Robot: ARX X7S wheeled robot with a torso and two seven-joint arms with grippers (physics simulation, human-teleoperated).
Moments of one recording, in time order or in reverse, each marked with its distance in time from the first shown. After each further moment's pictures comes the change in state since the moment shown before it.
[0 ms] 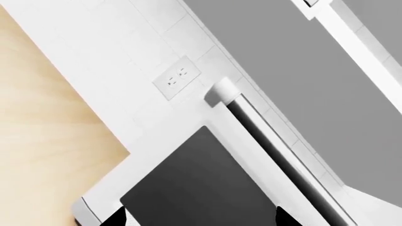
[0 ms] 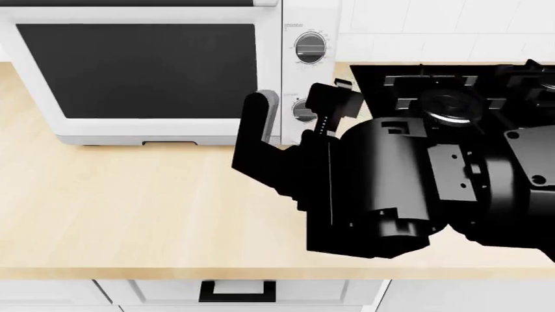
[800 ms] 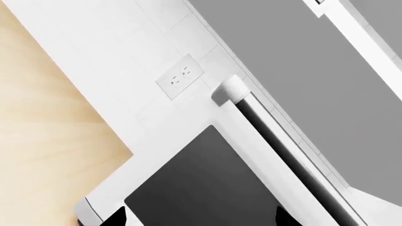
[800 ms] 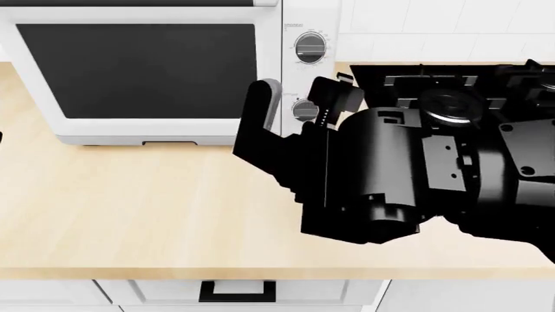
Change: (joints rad) left arm 0.009 0.007 0.027 -0.038 0.069 0.032 0.066; right arm 0.006 -0.015 -0.012 0.077 -0.026 -0.040 -0.053
